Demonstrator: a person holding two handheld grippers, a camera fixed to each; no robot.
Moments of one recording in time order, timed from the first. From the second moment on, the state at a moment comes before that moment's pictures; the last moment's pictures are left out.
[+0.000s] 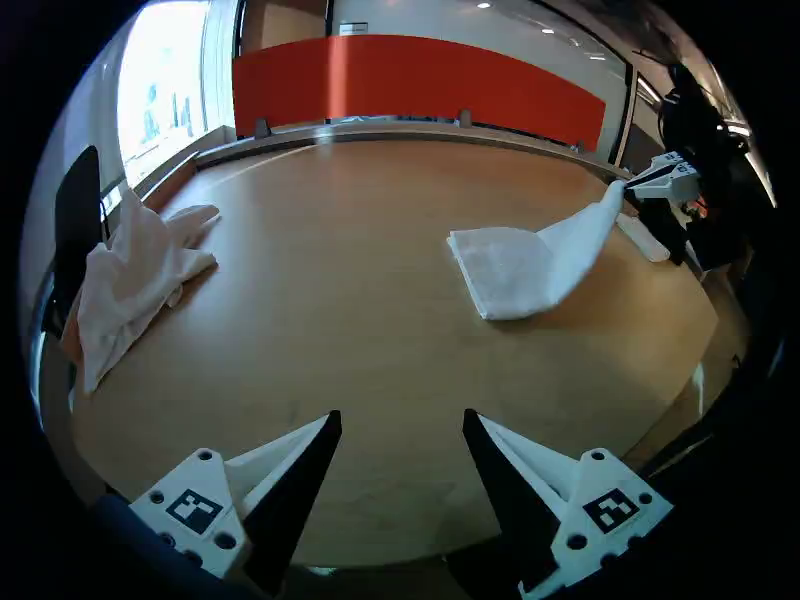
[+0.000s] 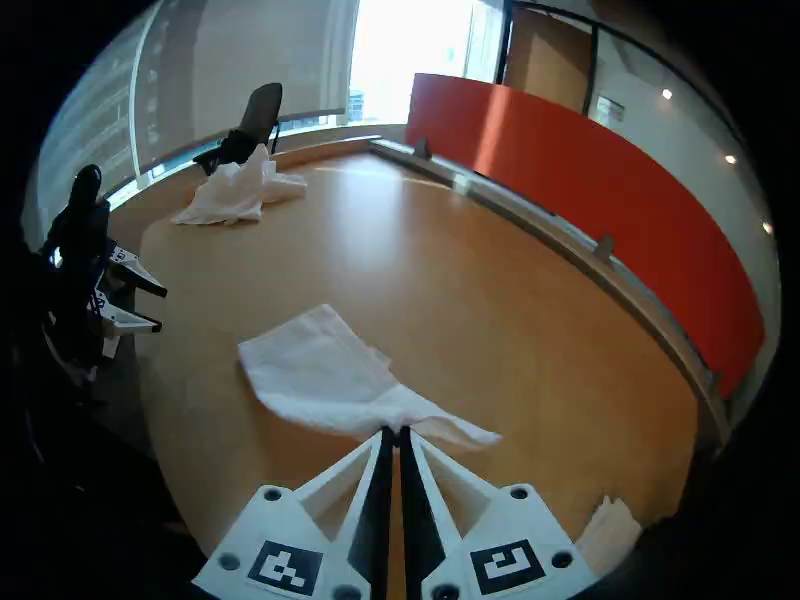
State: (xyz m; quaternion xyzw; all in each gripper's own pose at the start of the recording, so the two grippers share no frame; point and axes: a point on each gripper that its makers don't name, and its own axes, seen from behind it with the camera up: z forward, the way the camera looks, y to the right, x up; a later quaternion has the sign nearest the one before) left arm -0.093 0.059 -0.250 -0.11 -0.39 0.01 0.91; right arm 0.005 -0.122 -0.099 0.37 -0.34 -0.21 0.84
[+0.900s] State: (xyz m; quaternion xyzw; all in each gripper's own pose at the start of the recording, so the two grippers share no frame) left arm -0.081 0.041 -0.266 -0.08 -0.38 -0.01 0.92; right arm -0.022 -0.262 -0.100 0.49 -0.33 -0.25 0.77
